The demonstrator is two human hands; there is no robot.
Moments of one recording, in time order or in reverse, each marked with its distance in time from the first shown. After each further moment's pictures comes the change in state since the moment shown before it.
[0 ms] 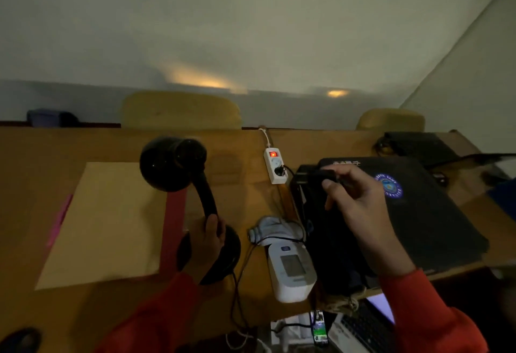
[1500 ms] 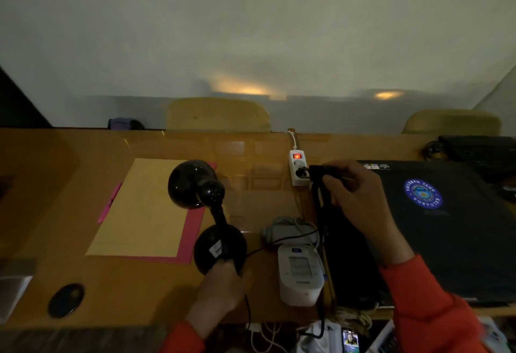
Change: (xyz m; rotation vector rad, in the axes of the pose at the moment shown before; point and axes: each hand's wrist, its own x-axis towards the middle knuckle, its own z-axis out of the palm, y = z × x) left_hand -0.085 0.006 0.033 1.054 -0.263 -0.604; right_hand 0.022 0.046 -0.034 0.009 -0.128 -0.091
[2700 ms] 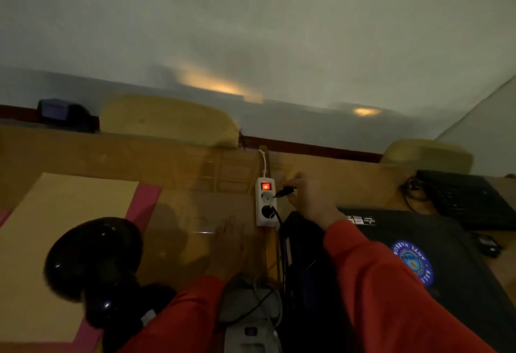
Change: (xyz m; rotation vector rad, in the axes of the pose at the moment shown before) left_hand 0.245 0.115 0.039 0.132 0.192 0.338; right_hand 0.195 0.185 0.015 -0.744 -0.392 0.134
